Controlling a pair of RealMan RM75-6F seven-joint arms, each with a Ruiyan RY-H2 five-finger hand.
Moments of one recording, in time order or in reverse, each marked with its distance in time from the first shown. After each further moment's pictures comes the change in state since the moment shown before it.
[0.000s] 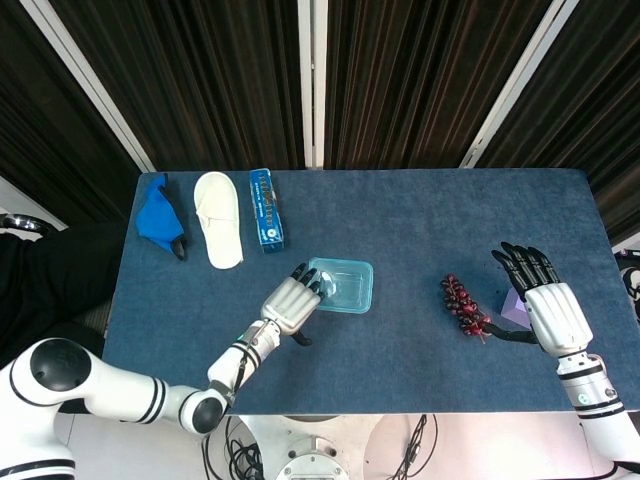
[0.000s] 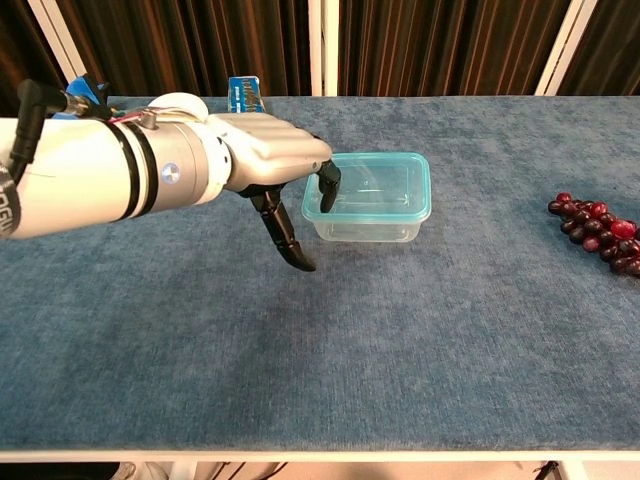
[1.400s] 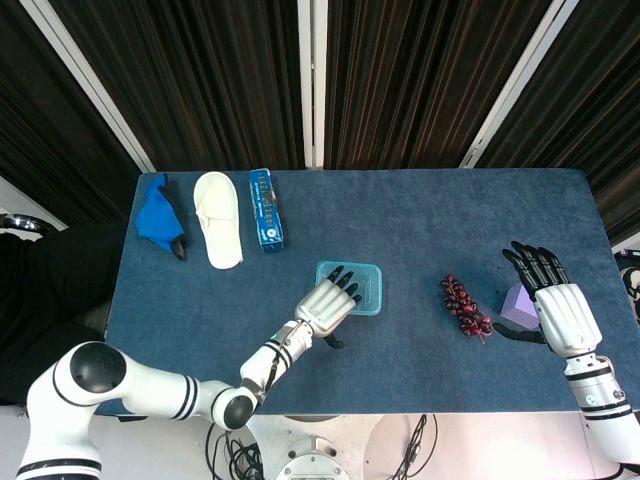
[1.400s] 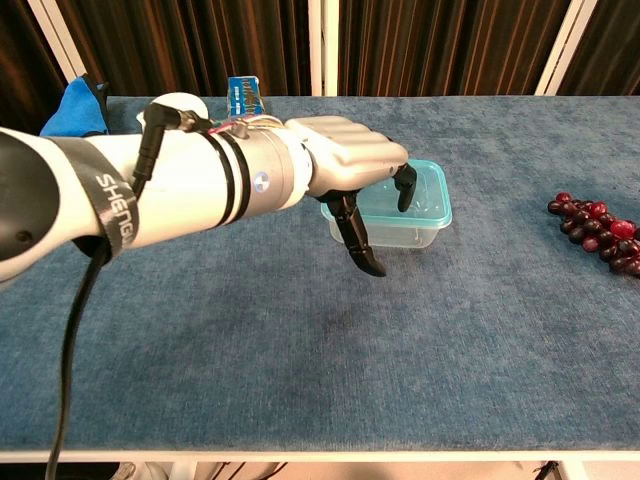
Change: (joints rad) left arm -0.051 -0.133 -0.091 0.142 0.046 -0.052 -0.006; right arm -0.018 0.003 0.002 0.023 0.006 0.018 0.032
